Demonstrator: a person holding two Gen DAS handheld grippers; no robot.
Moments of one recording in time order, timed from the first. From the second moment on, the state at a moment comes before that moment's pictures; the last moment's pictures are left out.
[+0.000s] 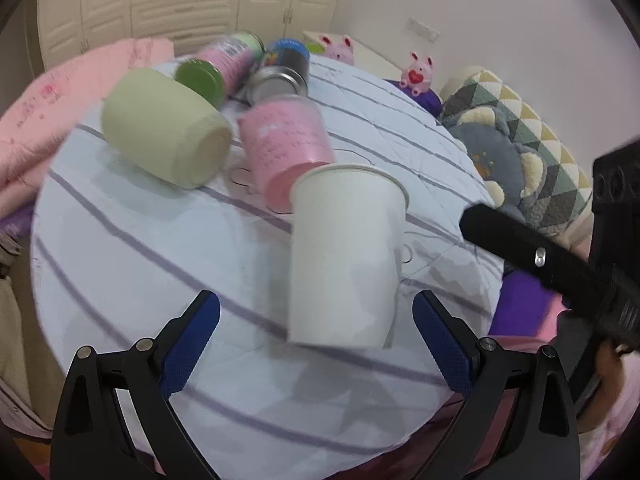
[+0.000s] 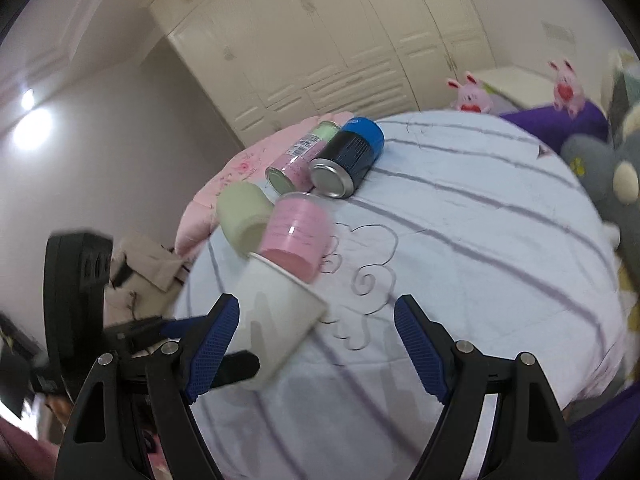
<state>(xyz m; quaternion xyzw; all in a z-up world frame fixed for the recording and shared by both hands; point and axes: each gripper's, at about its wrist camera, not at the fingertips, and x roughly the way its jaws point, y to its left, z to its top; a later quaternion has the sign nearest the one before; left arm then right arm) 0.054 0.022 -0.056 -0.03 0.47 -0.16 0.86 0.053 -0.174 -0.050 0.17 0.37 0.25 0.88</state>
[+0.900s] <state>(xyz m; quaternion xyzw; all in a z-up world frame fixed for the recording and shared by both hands) 0.051 0.046 -0.057 0.00 0.45 -0.18 0.87 0.101 -0.135 -0.100 0.35 0.48 0.22 0.77</state>
